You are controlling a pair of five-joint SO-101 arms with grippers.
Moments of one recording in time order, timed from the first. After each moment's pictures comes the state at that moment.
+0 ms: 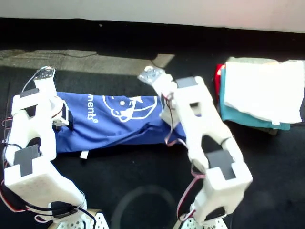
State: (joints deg) left arm -27.1 16.0 18.9 53.8 -12.8; right arm -22.0 17.1 1.0 72.7 36.0
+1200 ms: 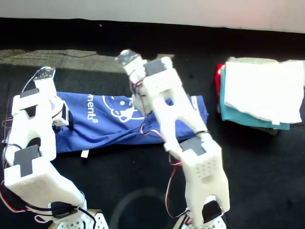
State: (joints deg) left arm -27.1 16.0 18.9 53.8 -12.8; right arm -34.3 36.0 -34.4 90.5 19.2
